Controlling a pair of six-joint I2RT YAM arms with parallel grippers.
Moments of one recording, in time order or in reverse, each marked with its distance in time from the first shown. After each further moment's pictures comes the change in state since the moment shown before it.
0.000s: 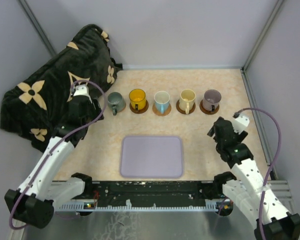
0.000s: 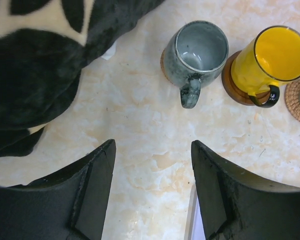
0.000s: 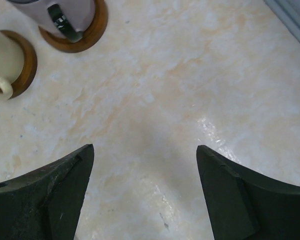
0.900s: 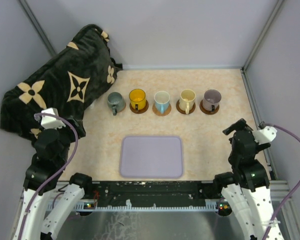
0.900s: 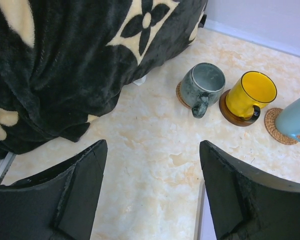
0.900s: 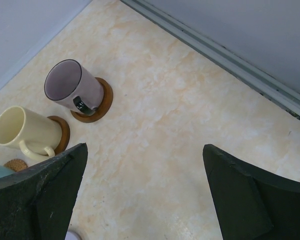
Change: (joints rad) left arm 0.001 -0.590 -0.031 -0.235 -0.105 0.024; right arm -0.149 -0.323 0.093 -0.084 0.100 -0.032
